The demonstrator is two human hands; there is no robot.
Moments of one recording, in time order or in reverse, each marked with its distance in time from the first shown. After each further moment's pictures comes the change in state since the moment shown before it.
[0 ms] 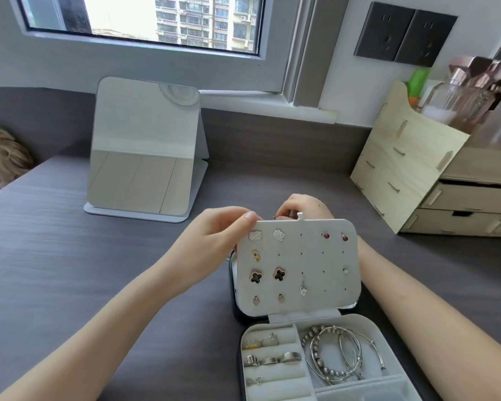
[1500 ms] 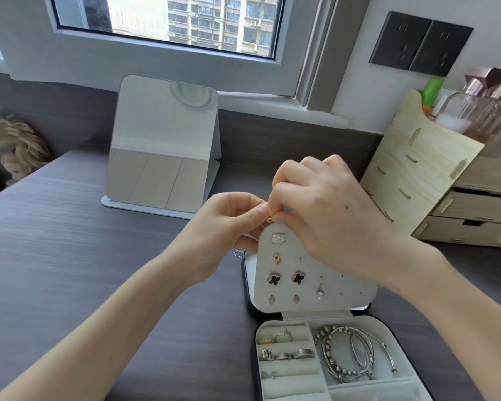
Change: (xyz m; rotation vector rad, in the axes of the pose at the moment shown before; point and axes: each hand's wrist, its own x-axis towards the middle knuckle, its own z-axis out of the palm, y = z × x) left_hand -0.003 0.014 -0.006 -0.426 -0.003 -0.055; right_hand -0.081 -0.115 -0.080 -0.442 0.385 -0.610
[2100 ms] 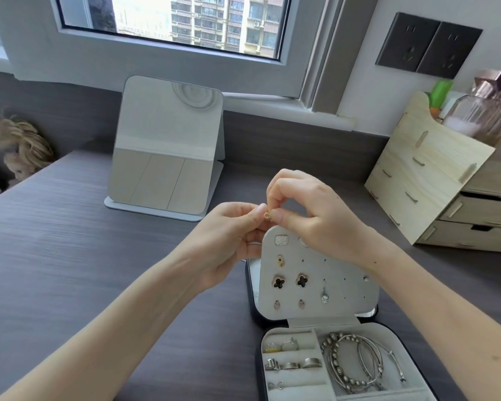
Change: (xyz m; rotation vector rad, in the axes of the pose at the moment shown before) left_hand 0.005 -0.006 -0.001 -0.192 0.003 -0.182; right_hand 0.010 0.008 0.031 0.693 -0.058 0.240
